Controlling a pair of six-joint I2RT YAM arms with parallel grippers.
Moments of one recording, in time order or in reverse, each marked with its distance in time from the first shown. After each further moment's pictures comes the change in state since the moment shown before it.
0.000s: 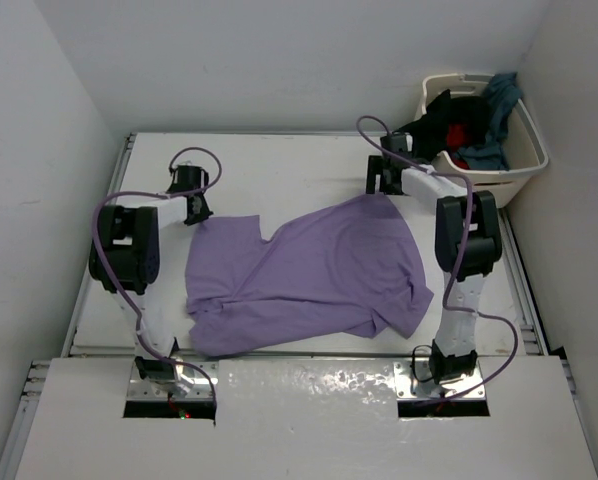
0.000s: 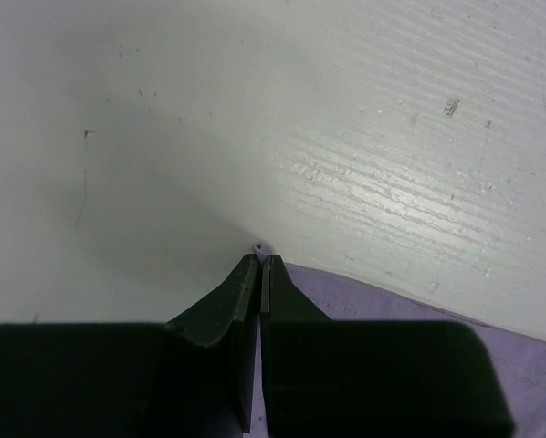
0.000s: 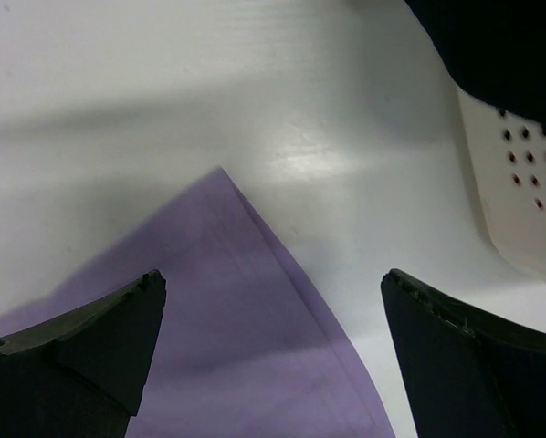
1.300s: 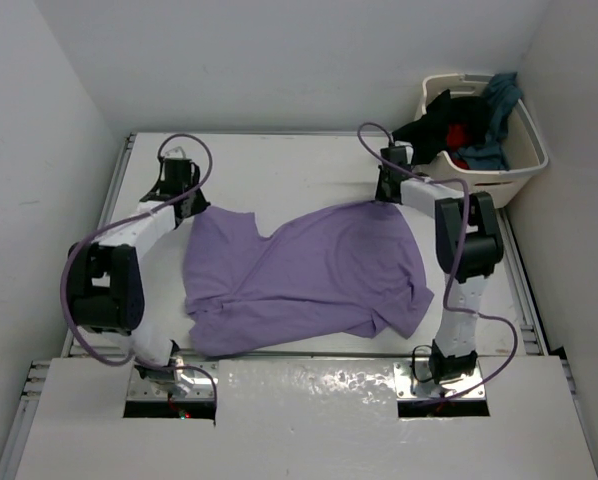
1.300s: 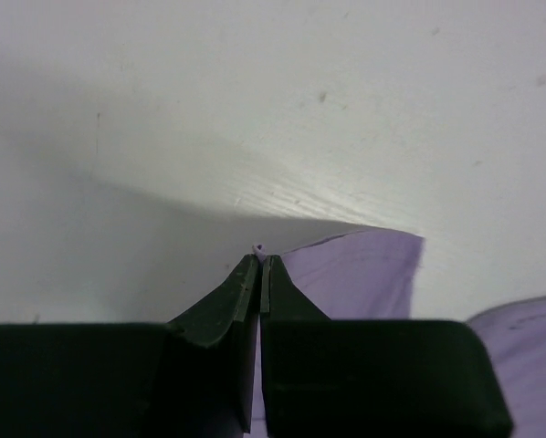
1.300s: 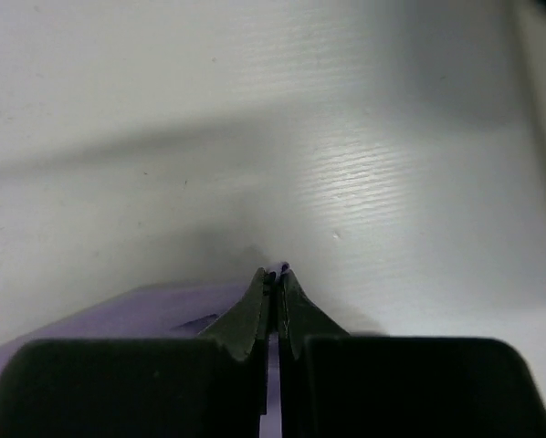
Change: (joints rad) left arm -0.019 -0.307 -0.093 -0.055 0.054 -0.048; right arm -0.003 0.031 -0.106 0.206 -0.071 0.100
